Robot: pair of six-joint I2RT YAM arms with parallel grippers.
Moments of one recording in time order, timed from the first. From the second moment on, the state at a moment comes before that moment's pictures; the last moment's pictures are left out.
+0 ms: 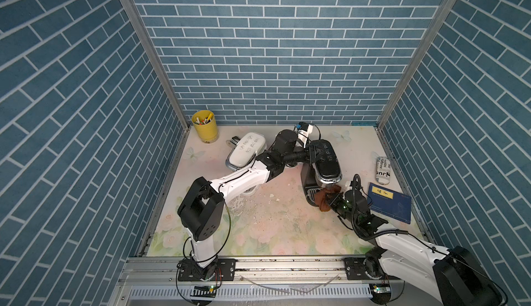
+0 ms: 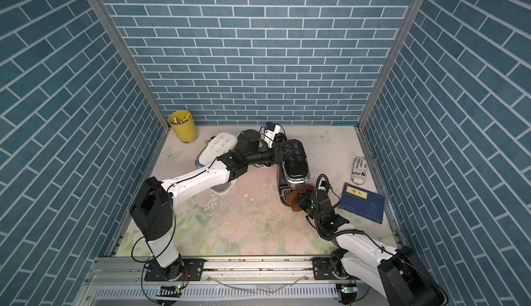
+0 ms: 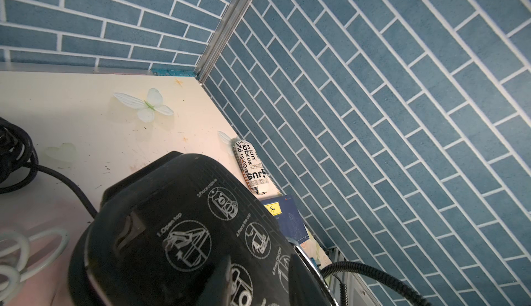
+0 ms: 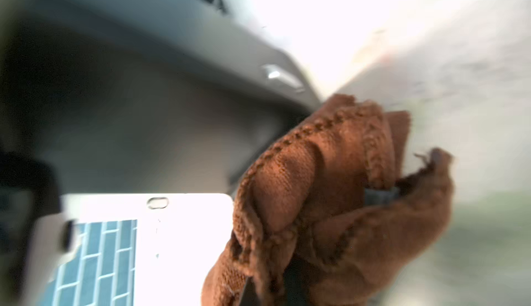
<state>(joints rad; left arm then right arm) -0.77 1.80 1.41 0.12 0.39 -0.62 0.53 0.98 0.20 0.20 0.02 1.09</state>
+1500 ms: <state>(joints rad) -0.77 1.80 1.41 0.12 0.40 -0.62 0.51 0.98 0.19 0.18 -0.04 1.14</state>
